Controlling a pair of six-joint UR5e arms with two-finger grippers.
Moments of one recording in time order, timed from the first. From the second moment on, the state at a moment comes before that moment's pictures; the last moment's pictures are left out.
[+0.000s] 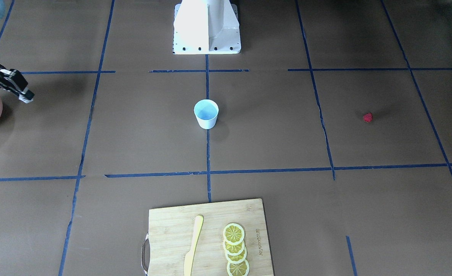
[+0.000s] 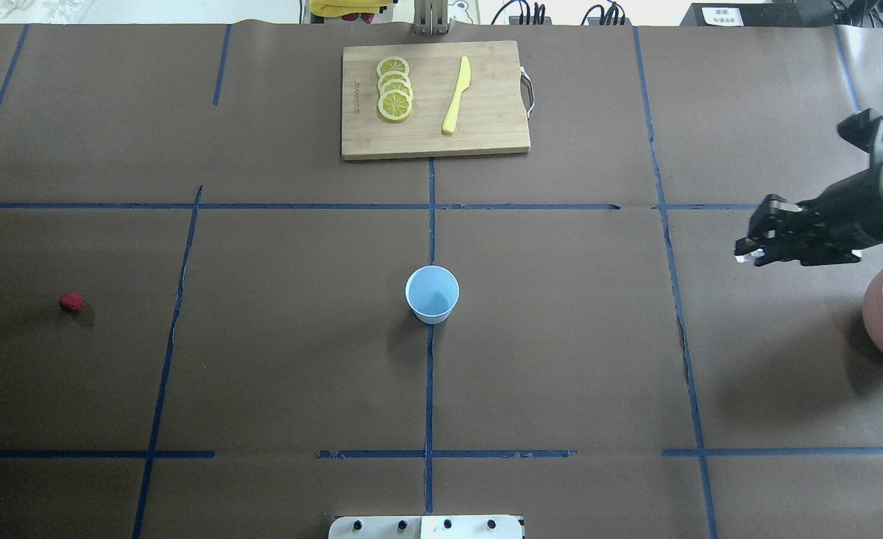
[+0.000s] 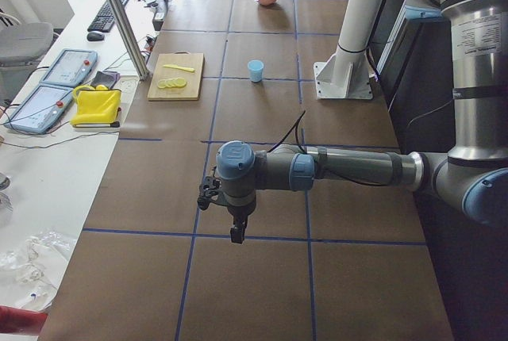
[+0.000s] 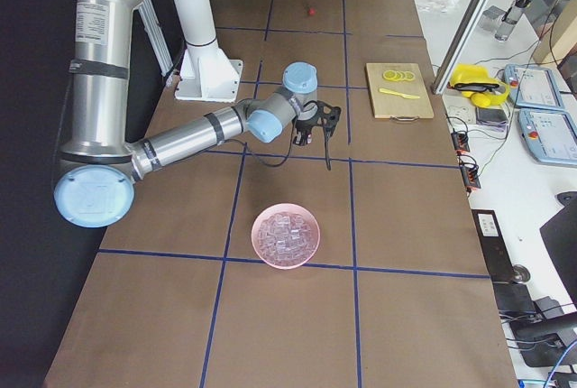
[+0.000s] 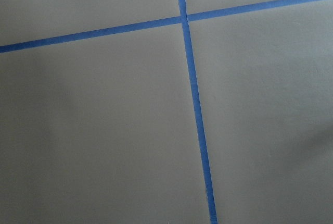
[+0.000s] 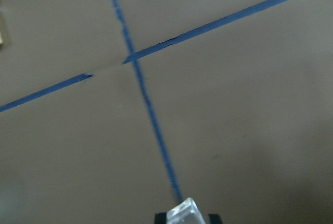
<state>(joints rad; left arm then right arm) -1.55 -1.41 -1.79 -1.52 -2.32 0.14 0.93 -1.51 2.04 -1.21 2.32 1.37</state>
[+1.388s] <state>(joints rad) -1.55 -1.39 -1.83 -1.53 -2.32 0.14 0.51 -0.83 1.63 -1.37 1.95 1.79</state>
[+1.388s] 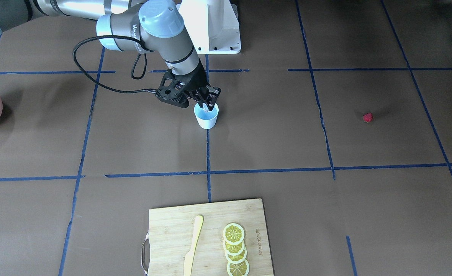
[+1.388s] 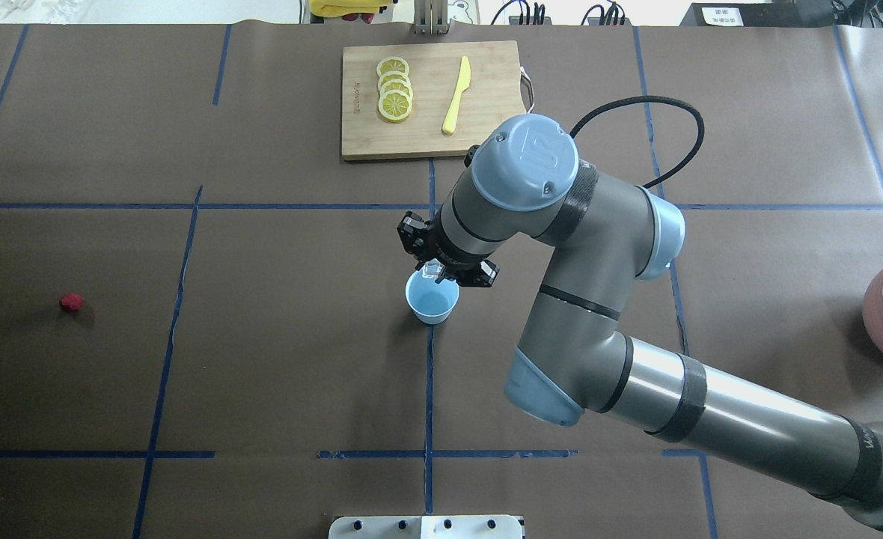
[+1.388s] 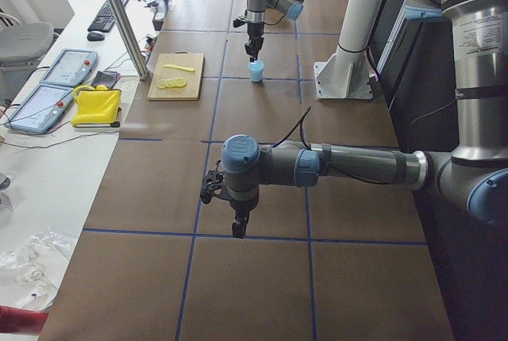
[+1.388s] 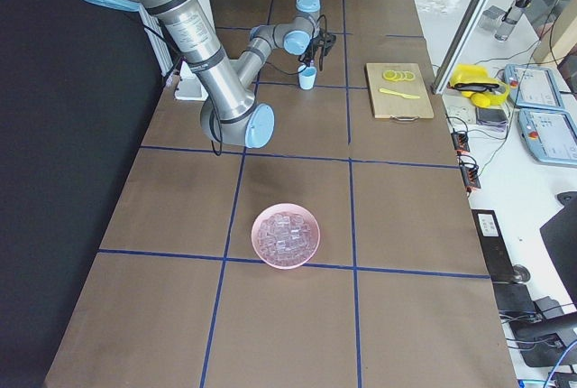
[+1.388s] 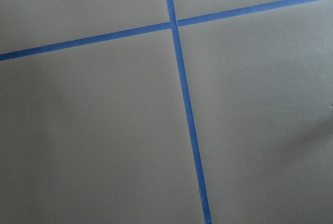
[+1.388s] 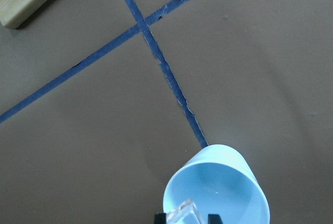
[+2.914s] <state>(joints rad) -1.55 -1.38 -1.84 -1.53 -2.32 0.14 1.03 -1.62 2.07 -1.40 2.25 0.95</state>
